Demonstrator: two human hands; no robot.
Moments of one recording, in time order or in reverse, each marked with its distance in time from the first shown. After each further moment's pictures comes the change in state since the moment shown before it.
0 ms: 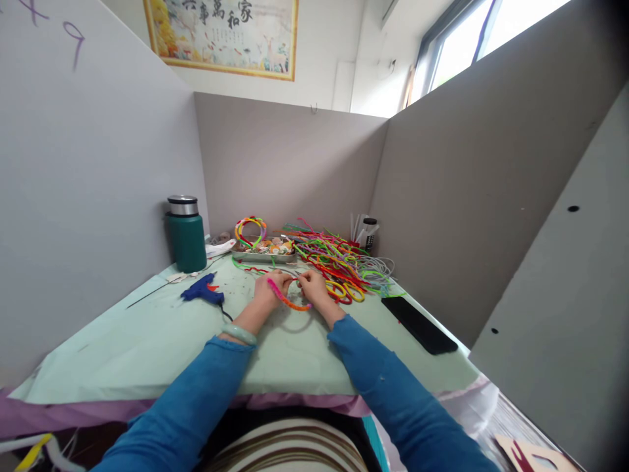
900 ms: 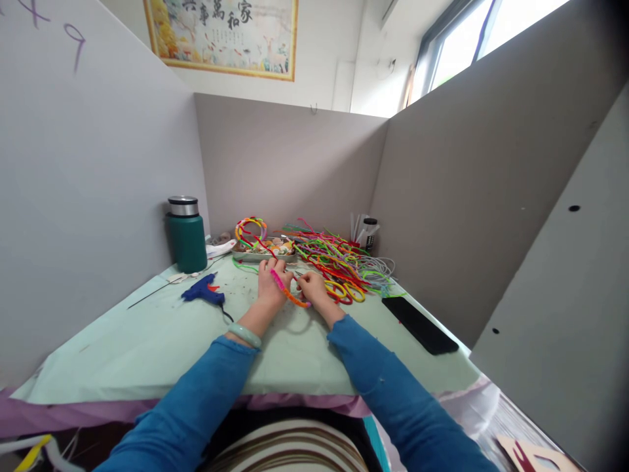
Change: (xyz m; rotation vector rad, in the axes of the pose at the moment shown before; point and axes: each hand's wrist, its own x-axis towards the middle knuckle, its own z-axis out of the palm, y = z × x) left_hand 0.001 0.019 -0.011 0.430 0.194 0.210; right_hand -0.008 -0.015 0.000 -0.072 -0.083 0.146
